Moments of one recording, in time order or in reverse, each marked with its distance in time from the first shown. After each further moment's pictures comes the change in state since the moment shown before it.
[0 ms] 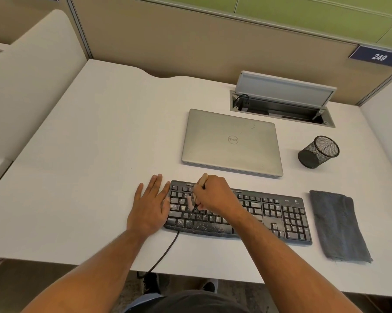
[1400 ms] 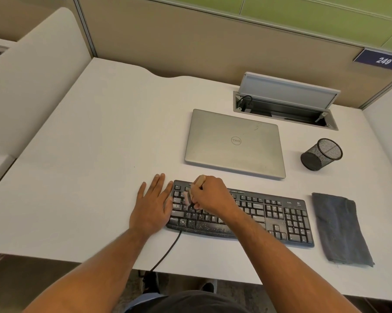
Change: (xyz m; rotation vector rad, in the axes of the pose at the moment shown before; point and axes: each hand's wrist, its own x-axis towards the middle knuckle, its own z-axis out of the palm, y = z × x) left_hand -0.001 0.001 -0.001 0.022 0.005 0.004; right_hand 0.001 -0.011 0.010 0.035 -0.012 -0.041
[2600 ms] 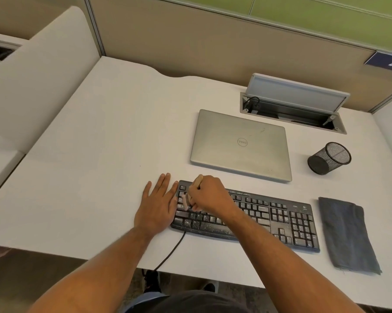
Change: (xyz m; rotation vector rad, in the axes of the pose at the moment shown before) left_hand -0.001 -0.002 0.001 -0.019 0.009 0.005; right_hand 0.007 -0.014 0.009 -0.015 -0.042 -0.002
